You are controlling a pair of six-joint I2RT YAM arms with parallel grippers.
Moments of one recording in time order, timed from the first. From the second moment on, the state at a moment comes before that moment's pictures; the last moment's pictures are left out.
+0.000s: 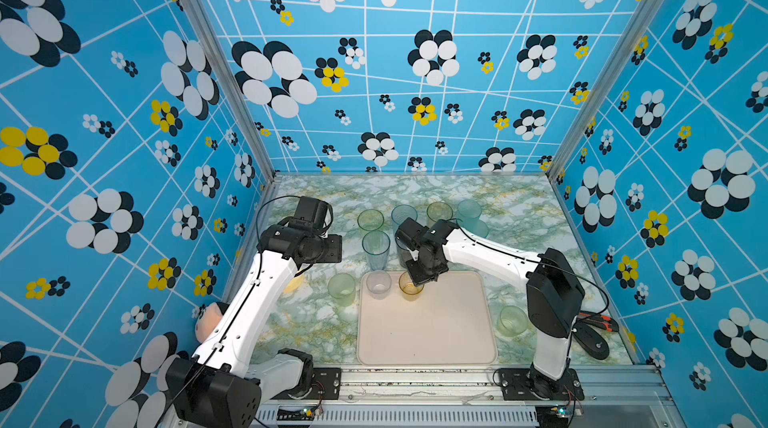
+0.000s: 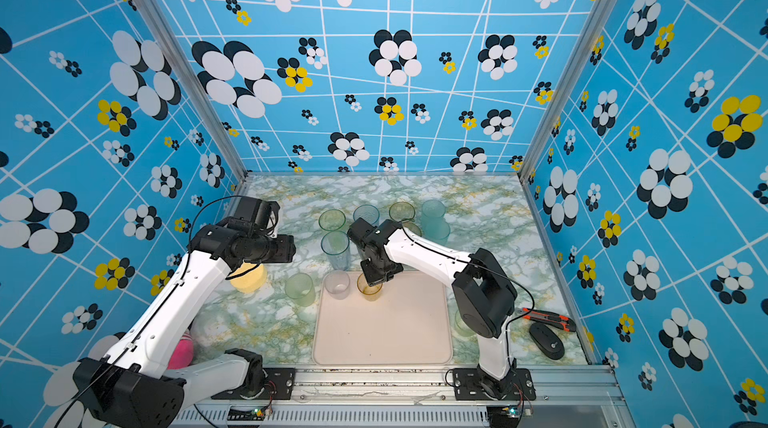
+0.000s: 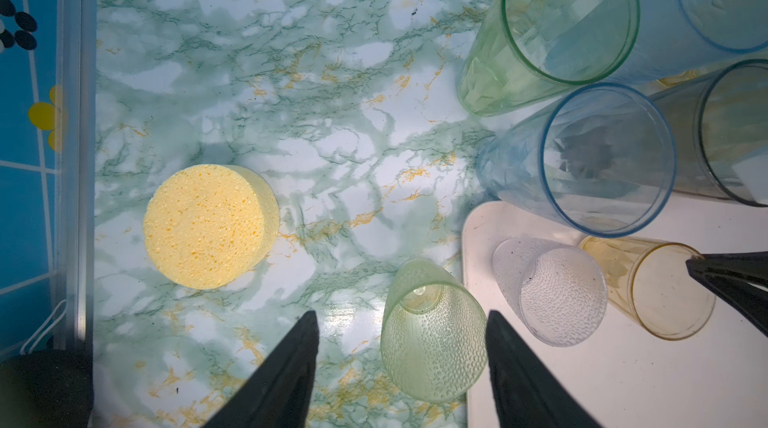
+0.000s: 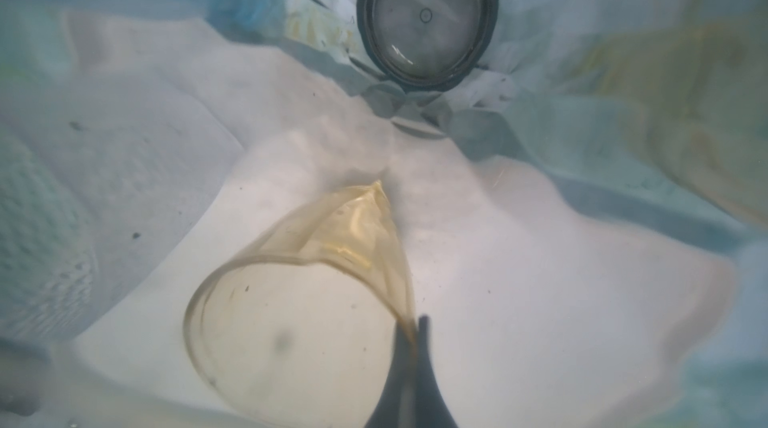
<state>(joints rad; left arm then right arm) -0.24 1.20 1.19 -1.06 -0.02 -0.23 0.87 1.90 1.53 -1.06 0.04 0.43</state>
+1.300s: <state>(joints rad) -0.24 1.23 1.20 -1.06 0.01 -0.19 0.29 0.92 0.84 -1.46 0.04 0.59</state>
